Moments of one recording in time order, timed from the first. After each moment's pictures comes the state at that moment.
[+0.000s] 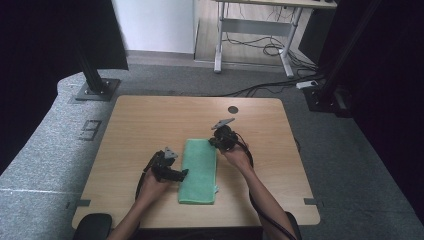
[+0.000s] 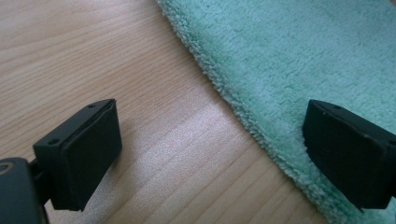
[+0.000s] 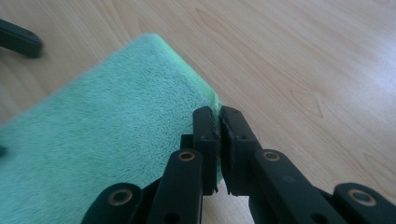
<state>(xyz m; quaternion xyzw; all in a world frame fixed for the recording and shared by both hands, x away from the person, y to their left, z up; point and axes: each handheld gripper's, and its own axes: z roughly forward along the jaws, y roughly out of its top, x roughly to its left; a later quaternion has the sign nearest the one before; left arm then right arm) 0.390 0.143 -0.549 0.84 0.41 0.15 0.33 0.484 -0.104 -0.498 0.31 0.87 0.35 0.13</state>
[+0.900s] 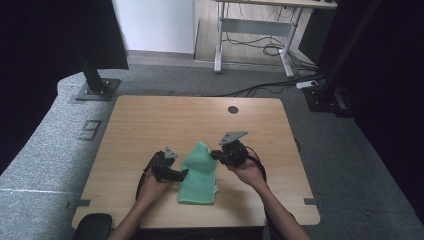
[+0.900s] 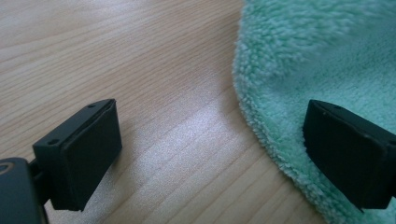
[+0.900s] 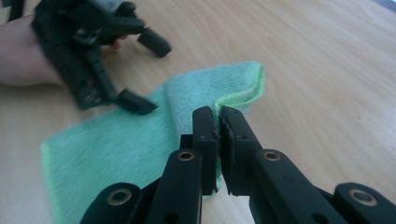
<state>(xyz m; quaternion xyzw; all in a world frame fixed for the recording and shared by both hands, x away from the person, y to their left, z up) 0.389 0.143 -0.549 0.83 0.42 0.15 0.33 0.398 -0.125 -0.455 0.24 0.88 0.40 0.11</state>
